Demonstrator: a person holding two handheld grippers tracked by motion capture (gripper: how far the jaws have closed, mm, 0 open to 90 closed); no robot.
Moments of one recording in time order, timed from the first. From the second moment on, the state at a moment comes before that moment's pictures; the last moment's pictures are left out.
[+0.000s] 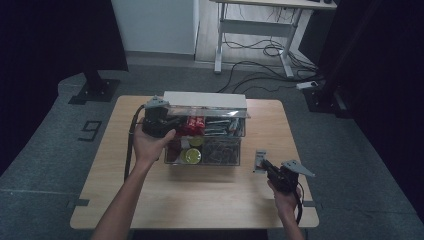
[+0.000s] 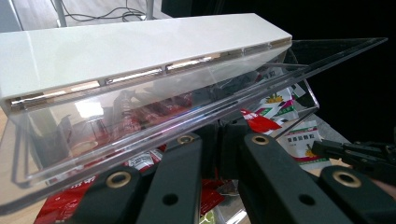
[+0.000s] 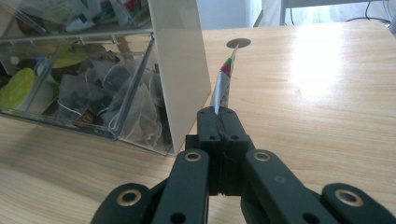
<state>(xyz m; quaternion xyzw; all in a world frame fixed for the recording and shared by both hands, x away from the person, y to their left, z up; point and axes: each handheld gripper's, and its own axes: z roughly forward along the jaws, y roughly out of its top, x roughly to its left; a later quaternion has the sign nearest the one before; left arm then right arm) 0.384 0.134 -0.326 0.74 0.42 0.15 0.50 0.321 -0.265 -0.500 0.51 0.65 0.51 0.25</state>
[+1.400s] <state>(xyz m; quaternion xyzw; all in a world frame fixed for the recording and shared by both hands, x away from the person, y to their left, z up) 0.382 0.133 -0.328 0.74 0.42 0.15 0.50 0.343 -0.281 -0.544 0.58 0.65 0.42 0.25</state>
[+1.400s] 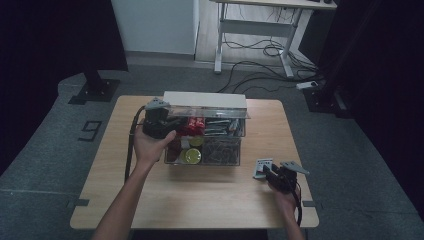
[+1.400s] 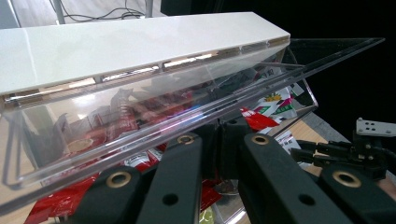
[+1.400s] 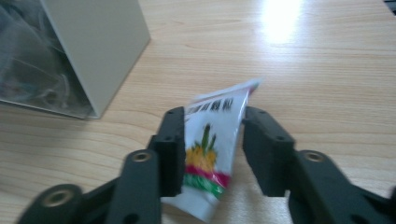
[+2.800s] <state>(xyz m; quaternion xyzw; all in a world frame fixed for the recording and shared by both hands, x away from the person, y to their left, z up) 0.377 0.133 -0.329 0.74 0.42 0.14 0.50 0.334 -0.283 -0.531 0.58 0.64 0.45 0.25</state>
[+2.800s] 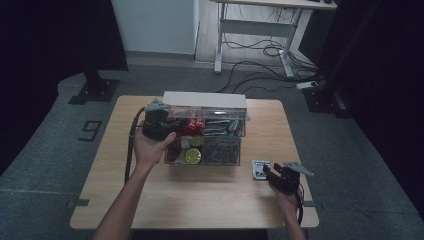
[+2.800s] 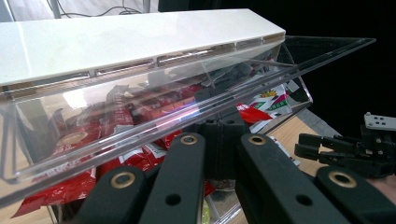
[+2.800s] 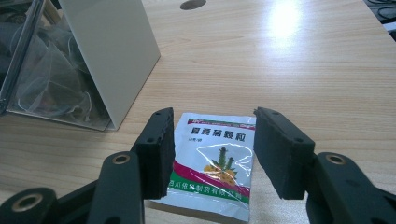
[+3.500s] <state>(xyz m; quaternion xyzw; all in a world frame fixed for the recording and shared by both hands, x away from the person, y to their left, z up) 0.362 0.145 -0.341 0.75 0.42 0.13 0.50 0.334 -0.284 -0.533 0.58 0.64 0.45 0.23</state>
